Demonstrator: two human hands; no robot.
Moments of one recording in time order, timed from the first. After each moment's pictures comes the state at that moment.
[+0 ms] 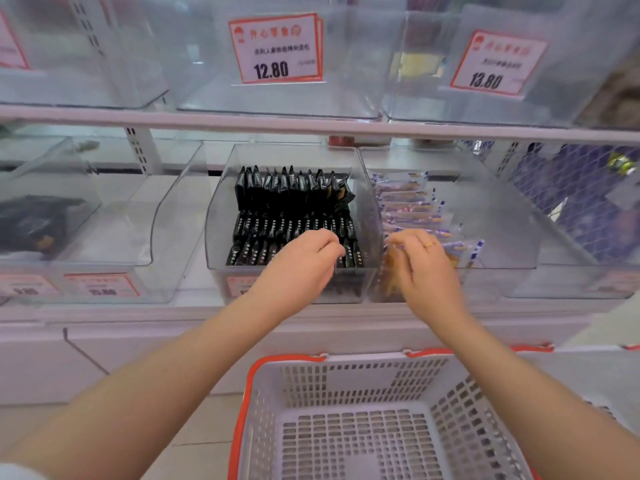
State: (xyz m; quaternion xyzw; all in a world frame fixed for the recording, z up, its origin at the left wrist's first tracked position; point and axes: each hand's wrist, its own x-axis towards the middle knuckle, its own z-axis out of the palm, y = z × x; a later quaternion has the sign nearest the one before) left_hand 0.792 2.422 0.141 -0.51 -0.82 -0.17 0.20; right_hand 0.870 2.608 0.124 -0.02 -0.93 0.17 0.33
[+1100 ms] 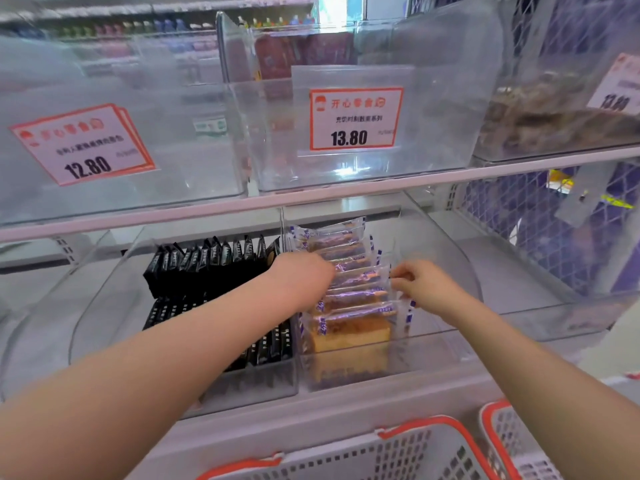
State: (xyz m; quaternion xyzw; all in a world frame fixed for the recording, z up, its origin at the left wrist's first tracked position) left_hand 0.736 2.595 0.187 -0.45 -0.87 0.21 0.03; right_hand 0.821 2.769 0.136 -0.23 -0.88 0.41 0.05
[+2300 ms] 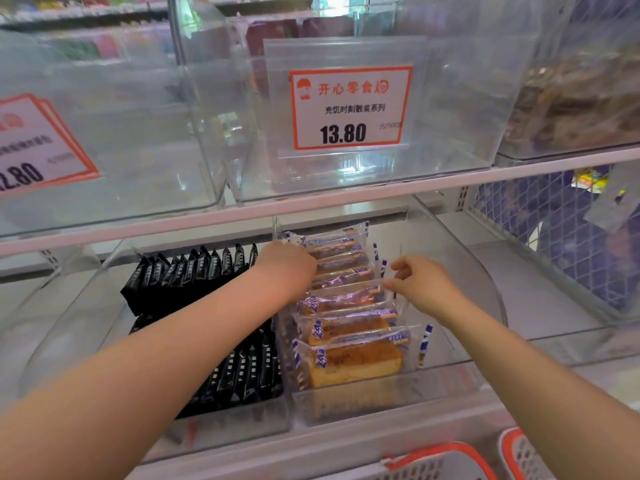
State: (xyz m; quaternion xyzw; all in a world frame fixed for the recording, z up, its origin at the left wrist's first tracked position) left_hand 0.693 2.615 0.187 -0.39 -0.88 0.28 0.02; right_hand 0.780 2.787 0.122 -0.24 -0.89 0.37 0.08
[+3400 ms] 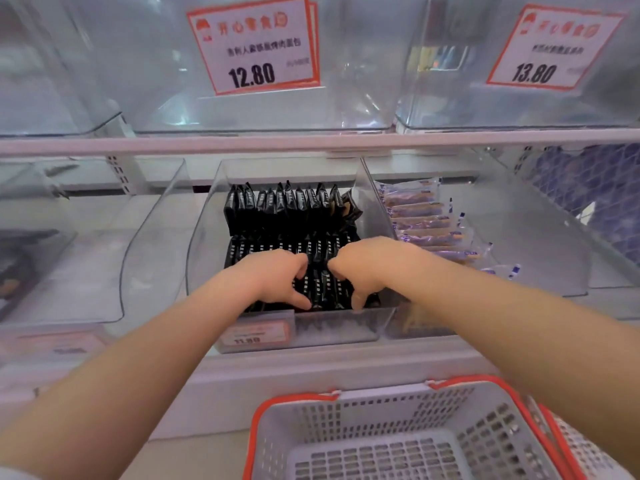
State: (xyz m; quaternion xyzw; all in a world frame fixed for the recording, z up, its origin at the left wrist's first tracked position) left_hand 0.669 2.431 0.122 -0.40 -0.91 0.02 -0.13; right_hand 0.740 2.575 0.164 0.11 -0.95 -0.17 -0.25
